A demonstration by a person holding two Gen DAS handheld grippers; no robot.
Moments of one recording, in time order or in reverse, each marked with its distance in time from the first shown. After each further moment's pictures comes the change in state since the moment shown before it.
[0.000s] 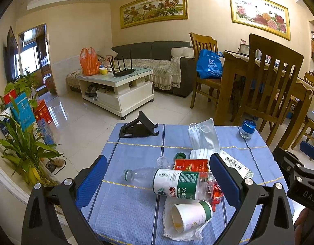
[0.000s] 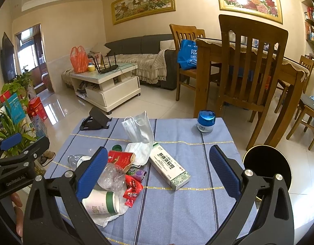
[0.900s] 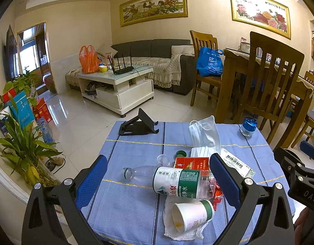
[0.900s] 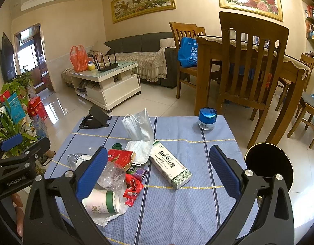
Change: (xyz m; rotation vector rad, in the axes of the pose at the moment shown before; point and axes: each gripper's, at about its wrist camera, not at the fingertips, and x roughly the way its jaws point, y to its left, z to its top) left arm 0.005 0.002 -0.003 -0.005 0.008 -0.006; right arm 0.000 0.000 0.000 0.002 0.003 -0.003
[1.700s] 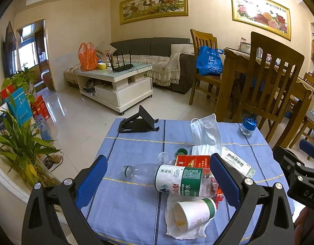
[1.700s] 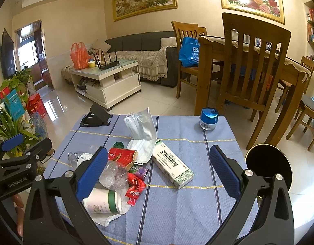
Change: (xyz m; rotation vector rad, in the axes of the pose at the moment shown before) left arm 0.009 0.013 -0.011 -0.019 0.017 -0.019; right arm 0.005 0.012 -0.005 -0.022 0.011 -0.010
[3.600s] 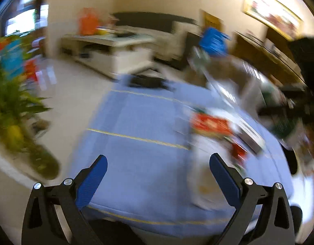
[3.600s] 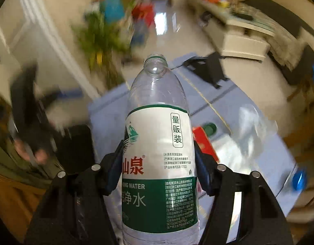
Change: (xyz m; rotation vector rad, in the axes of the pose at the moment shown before) left arm 0.032 0.062 -0.074 -0.085 0.206 -0.164; right arm 0.117 0.081 0.052 -0.580 0.477 0.723
